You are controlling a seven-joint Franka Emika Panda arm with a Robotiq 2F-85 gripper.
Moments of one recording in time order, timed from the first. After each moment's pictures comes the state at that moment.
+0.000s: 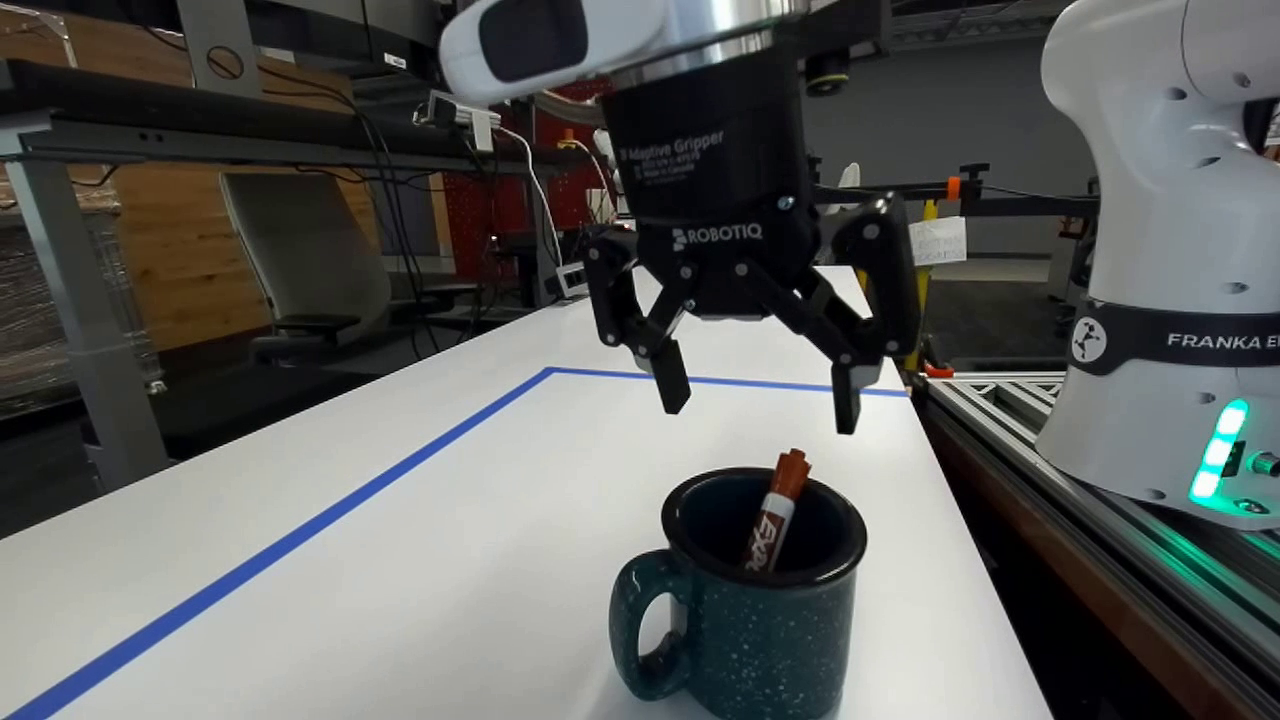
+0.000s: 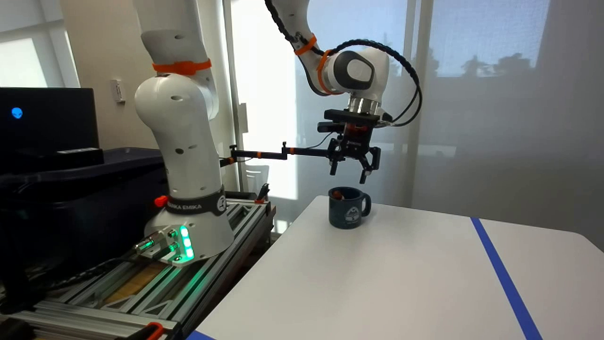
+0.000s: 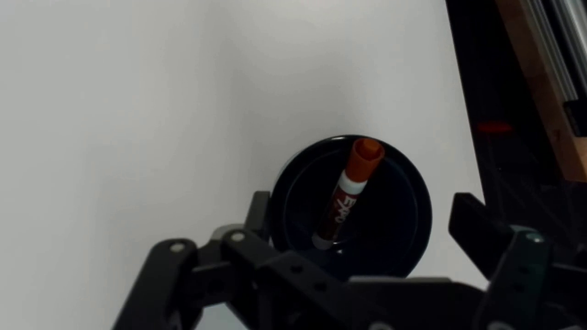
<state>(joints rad) 0.31 -0.06 0.23 -2.52 -0.13 2.20 -0.52</state>
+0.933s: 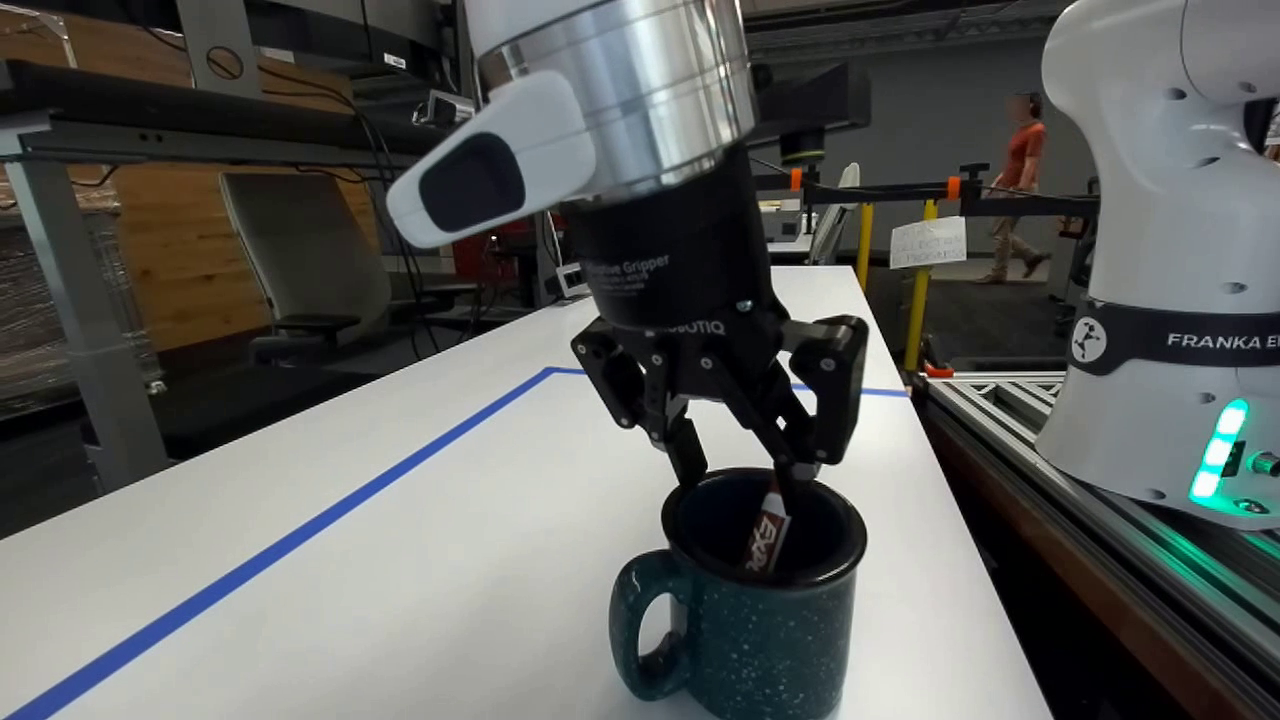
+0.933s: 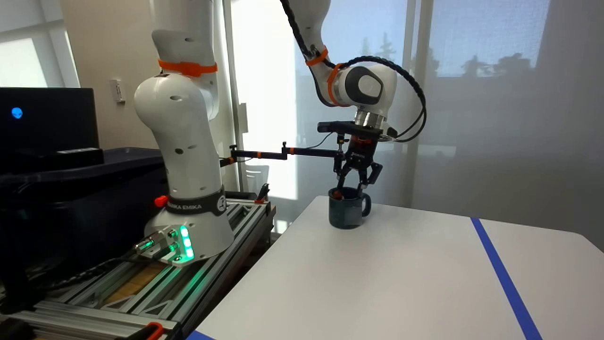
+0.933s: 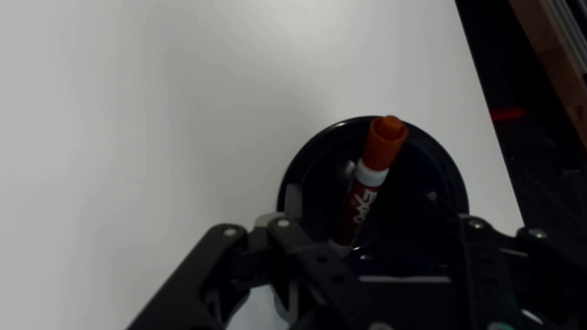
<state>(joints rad) 0.30 0.09 0.24 -2.44 -0.16 2.20 -0.41</state>
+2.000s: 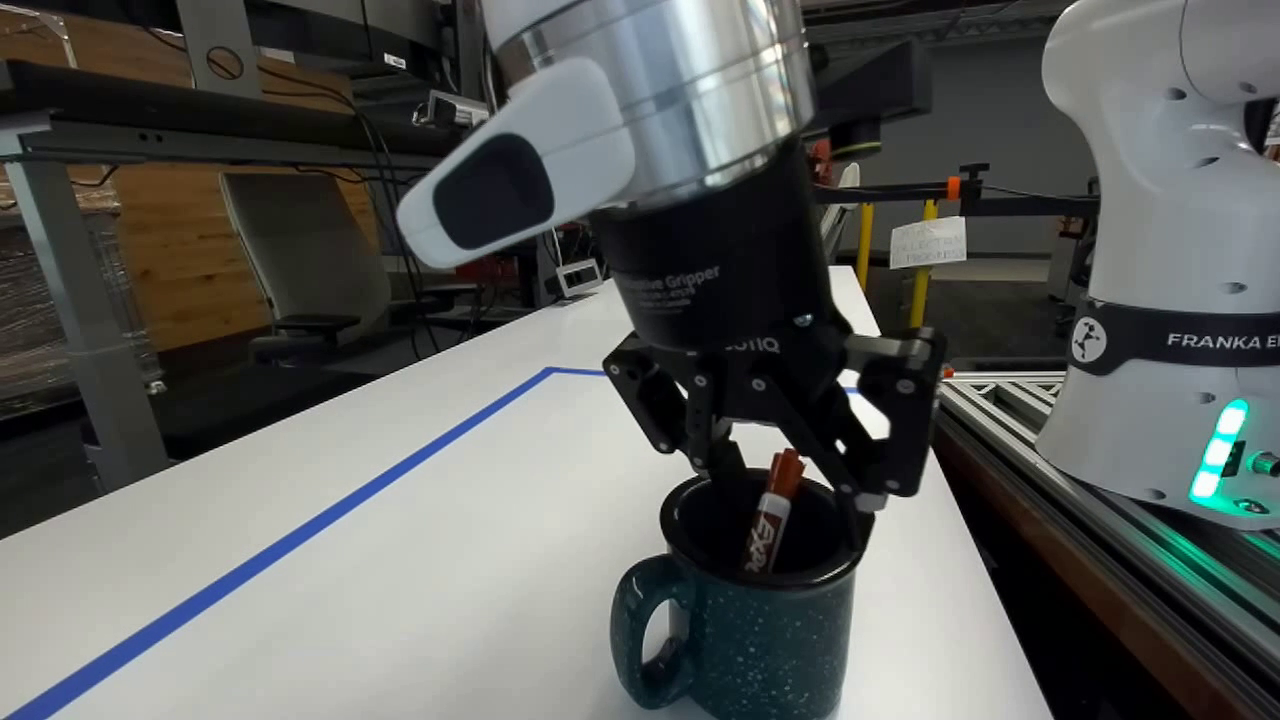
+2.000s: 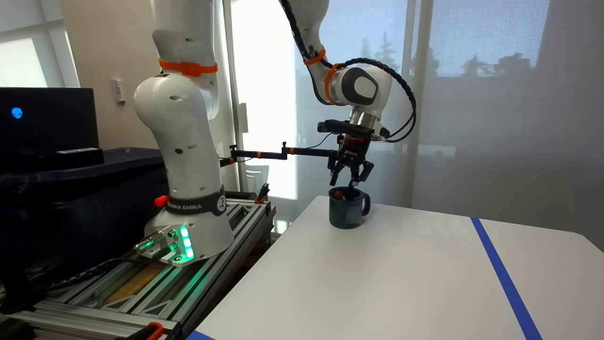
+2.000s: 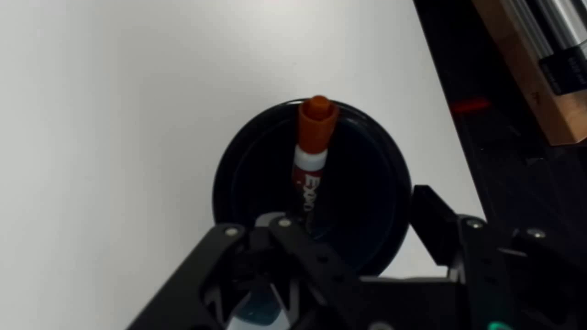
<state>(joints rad) 0.30 0.10 0.30 -2.43 -0.10 2.16 -0.37</state>
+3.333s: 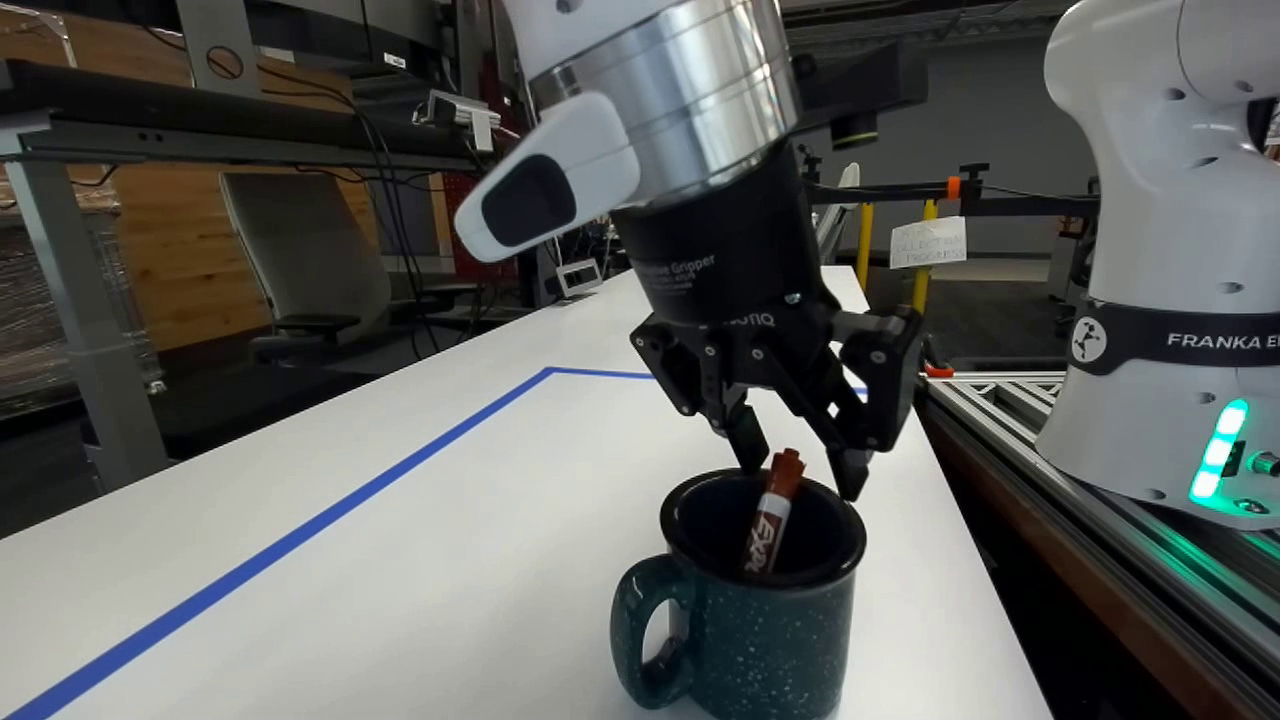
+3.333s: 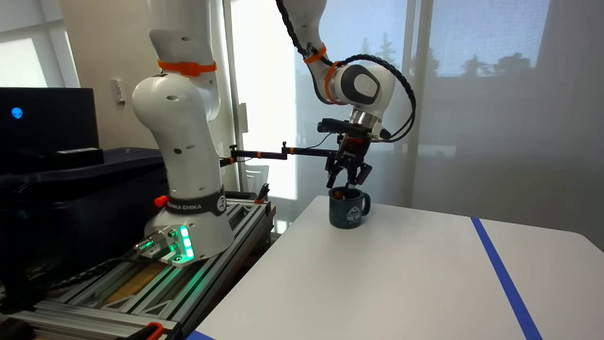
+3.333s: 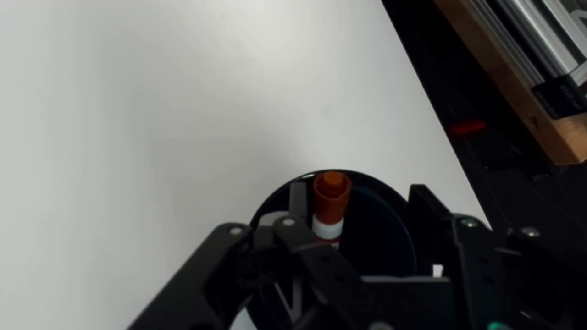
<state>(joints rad) 0.27 0.06 0.28 -2.47 -0.11 2.11 -0.33</state>
